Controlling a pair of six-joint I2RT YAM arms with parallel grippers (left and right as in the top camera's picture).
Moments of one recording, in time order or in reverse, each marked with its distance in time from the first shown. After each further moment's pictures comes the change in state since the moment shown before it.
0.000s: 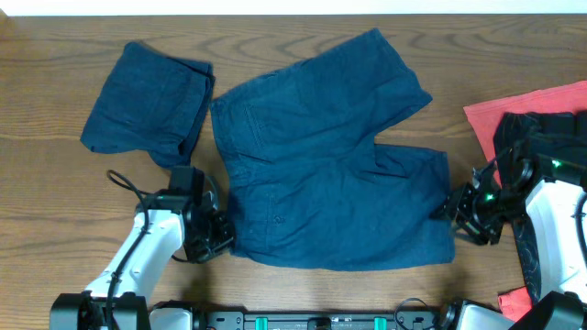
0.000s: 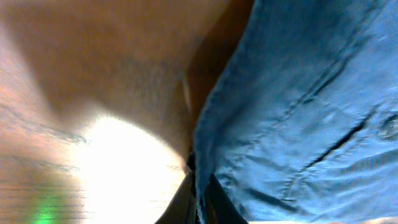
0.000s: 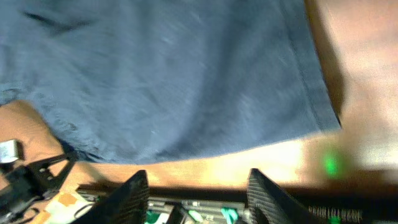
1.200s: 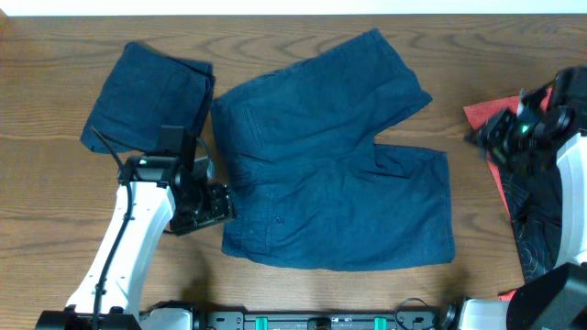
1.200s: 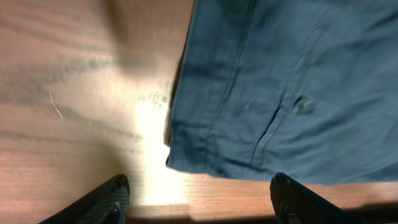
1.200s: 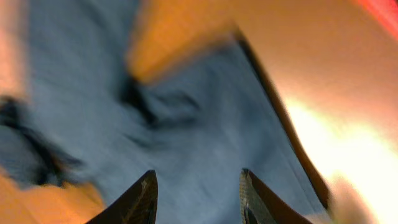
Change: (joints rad) left arm -0.008 0.003 0.336 -0.319 -0.109 0.206; right arm -0.024 0.172 0.414 0.073 0.059 0.148
